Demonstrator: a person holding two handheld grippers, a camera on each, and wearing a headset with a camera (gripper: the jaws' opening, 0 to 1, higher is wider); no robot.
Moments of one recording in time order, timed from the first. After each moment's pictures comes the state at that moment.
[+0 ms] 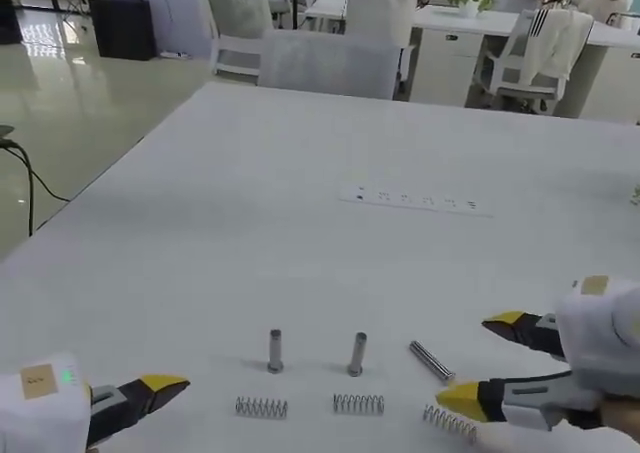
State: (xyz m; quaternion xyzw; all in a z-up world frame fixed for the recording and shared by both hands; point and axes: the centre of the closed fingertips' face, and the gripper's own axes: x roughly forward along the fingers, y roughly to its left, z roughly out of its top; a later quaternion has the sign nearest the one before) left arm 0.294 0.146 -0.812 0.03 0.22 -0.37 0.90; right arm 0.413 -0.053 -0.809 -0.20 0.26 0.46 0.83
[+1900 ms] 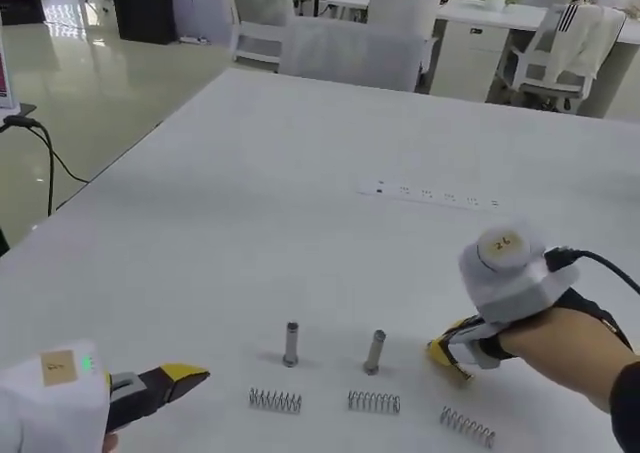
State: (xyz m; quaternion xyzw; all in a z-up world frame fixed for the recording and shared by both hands) left arm 0.294 0.141 -0.810 0.03 0.21 -0.38 0.90; right arm 0.453 -0.027 -0.865 -0.23 0.43 0.39 0.78
